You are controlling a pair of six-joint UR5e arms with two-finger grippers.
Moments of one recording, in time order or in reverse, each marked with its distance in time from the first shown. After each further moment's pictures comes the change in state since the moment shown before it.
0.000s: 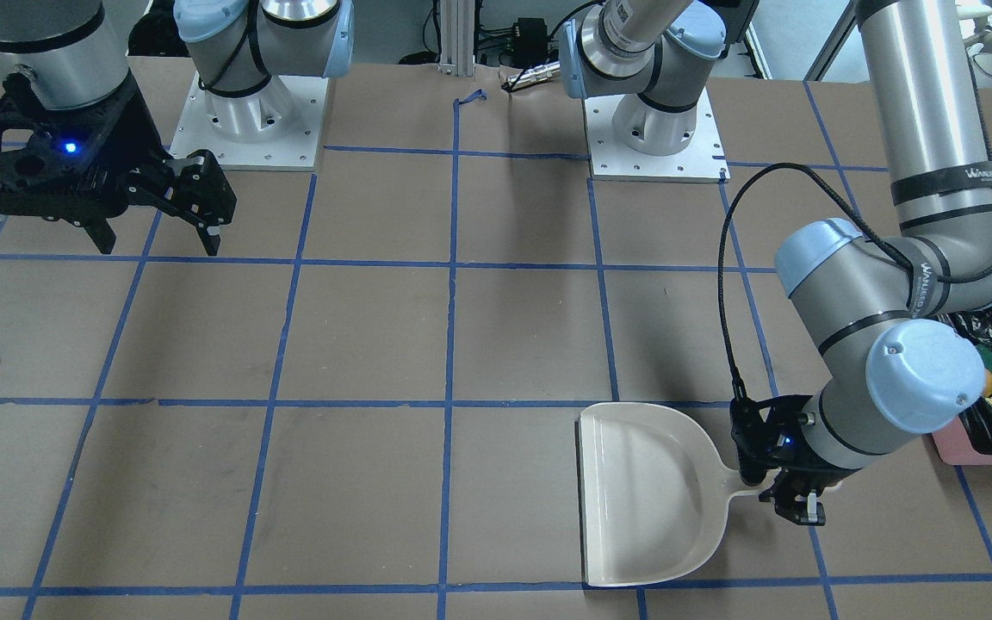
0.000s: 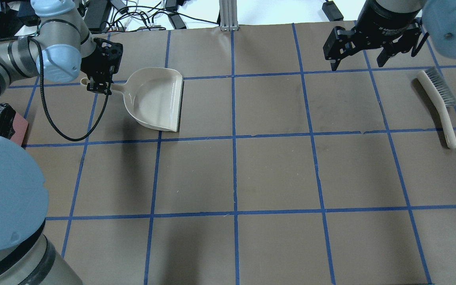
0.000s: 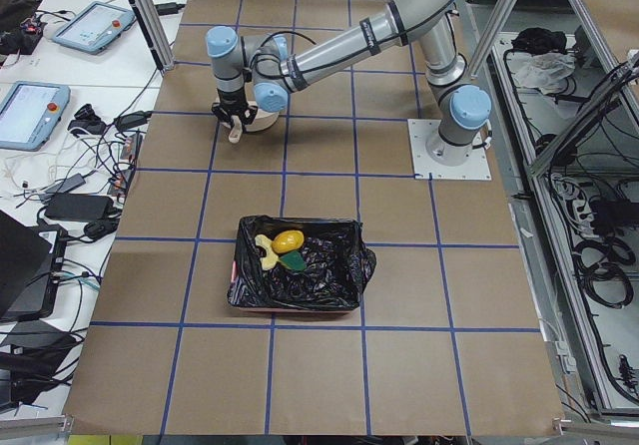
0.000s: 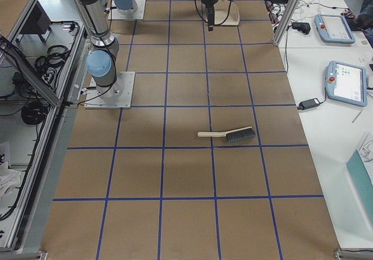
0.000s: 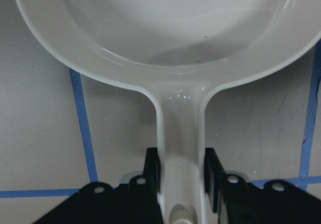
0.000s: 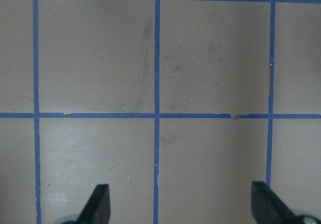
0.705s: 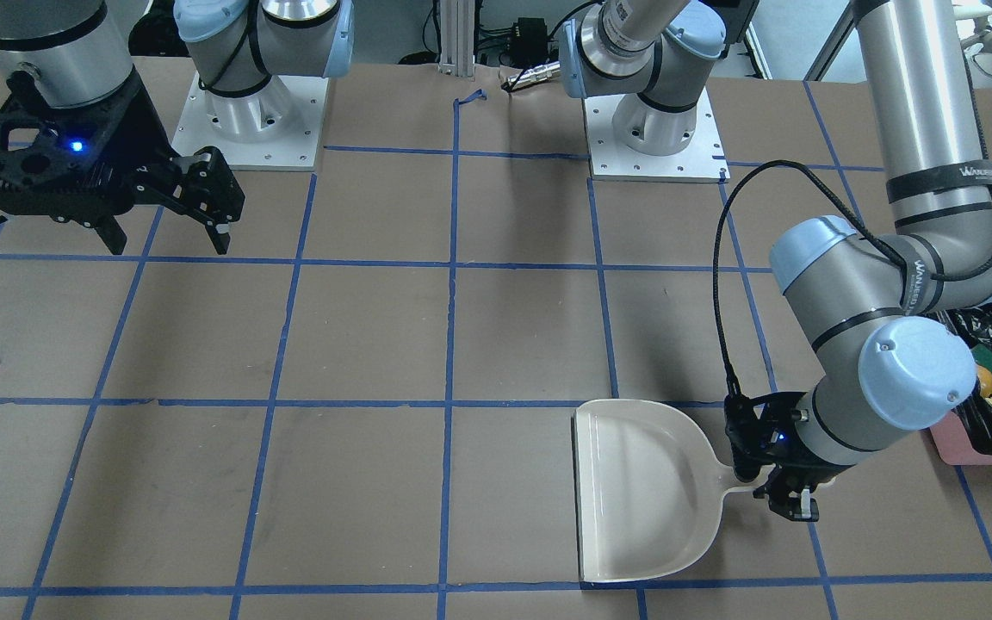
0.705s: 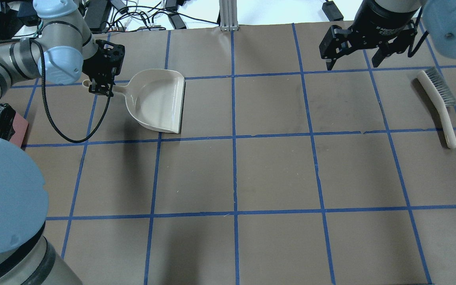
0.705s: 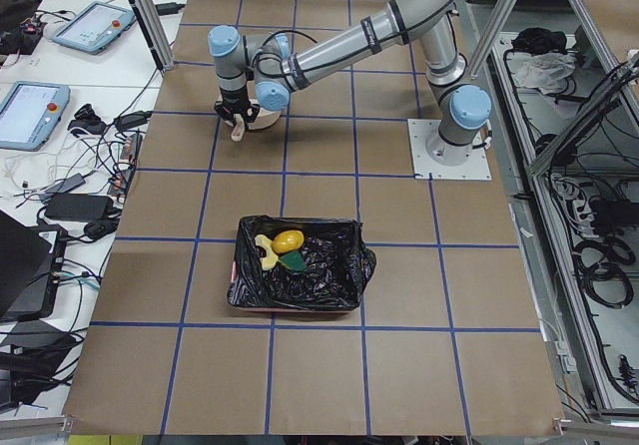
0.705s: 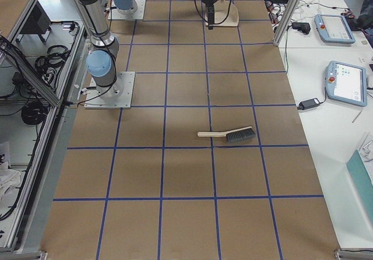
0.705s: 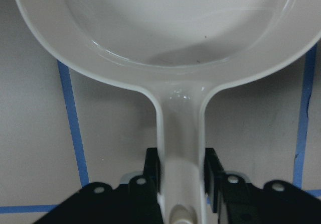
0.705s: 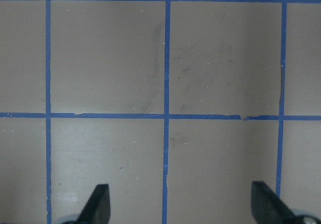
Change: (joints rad) left arm -0.001 0.004 -0.008 0.002 0.000 -0.006; right arm 0.000 -0.002 -0.001 0.000 0.022 0.000
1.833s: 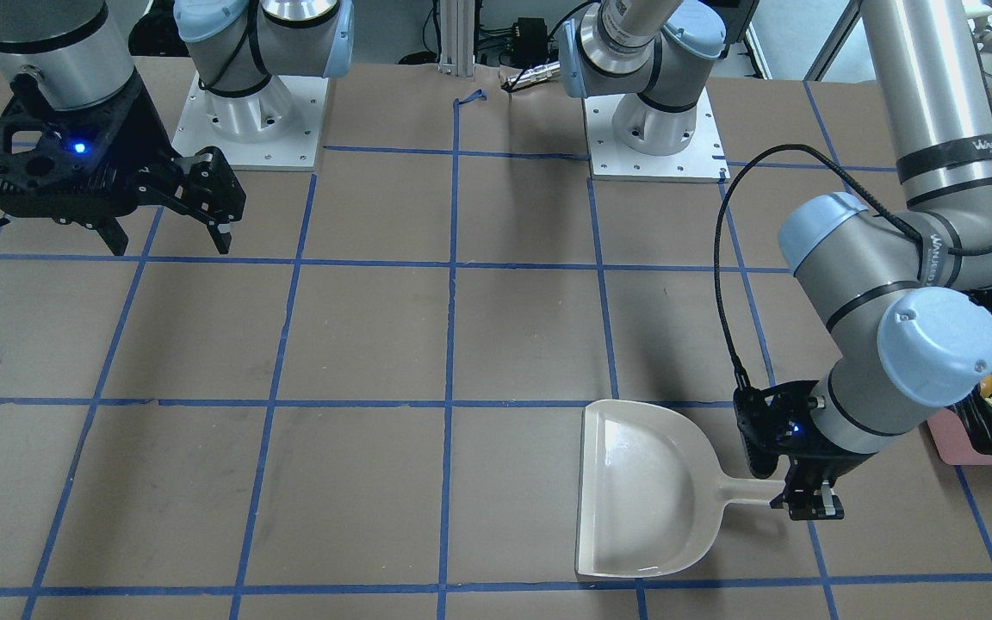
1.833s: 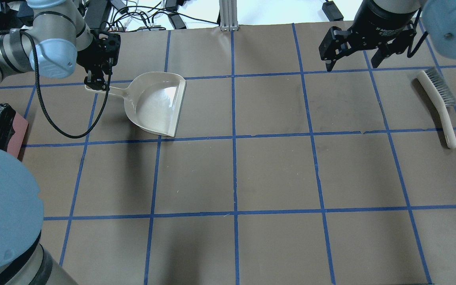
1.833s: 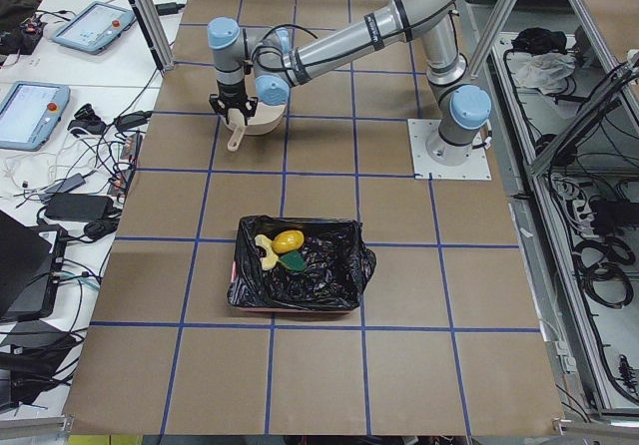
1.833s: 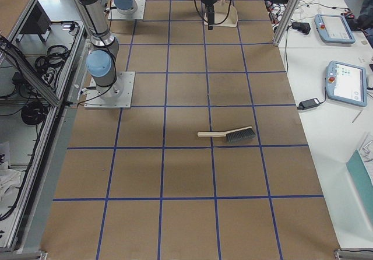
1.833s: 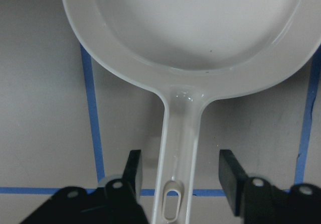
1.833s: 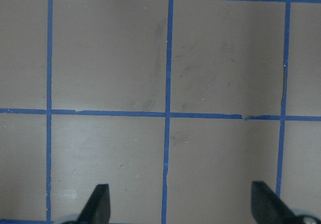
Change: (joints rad) left arm -0.004 0.053 0.018 -0.016 -0.005 -0.057; right arm 0.000 0.000 0.001 0.003 0.002 -0.015
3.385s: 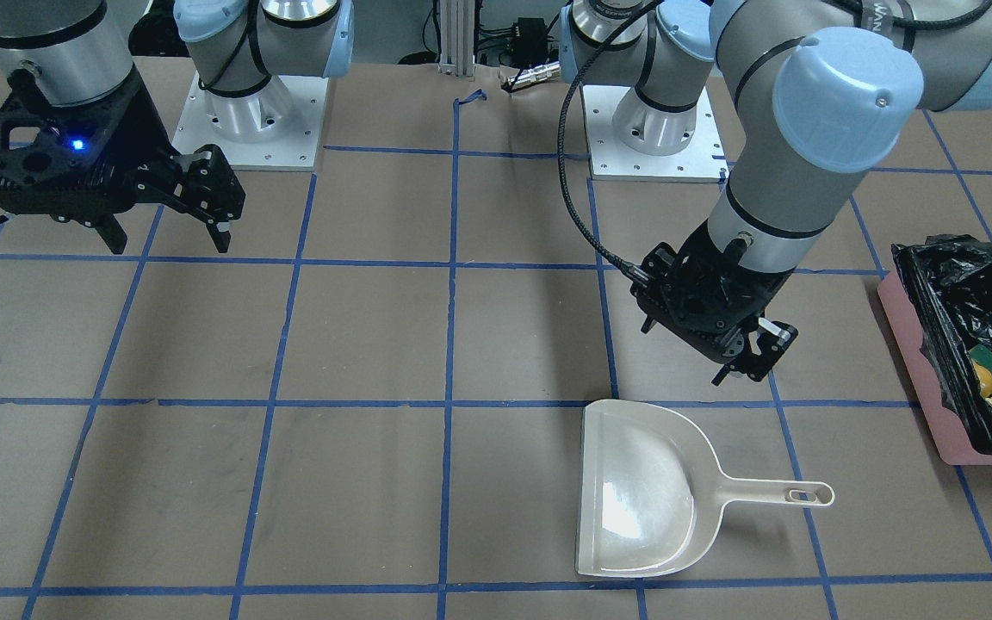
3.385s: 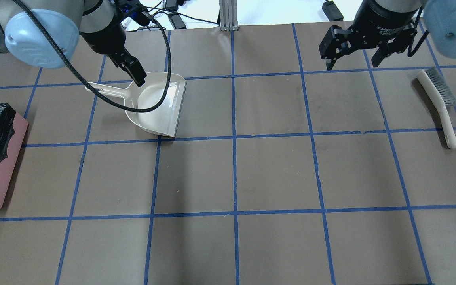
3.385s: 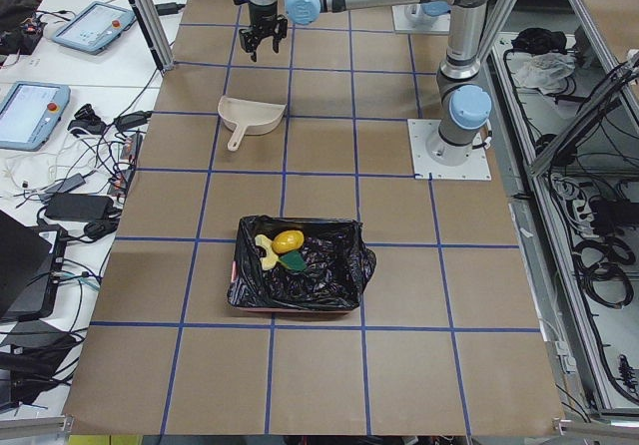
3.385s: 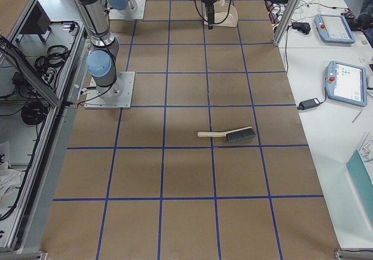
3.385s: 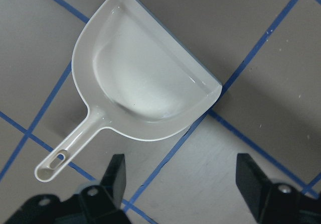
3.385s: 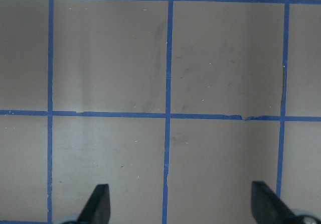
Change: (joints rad) left arm -0.189 0.253 -0.013 -0.252 -0.050 -1.069; right arm 0.000 -0.002 -0.001 -0.001 0.001 0.004
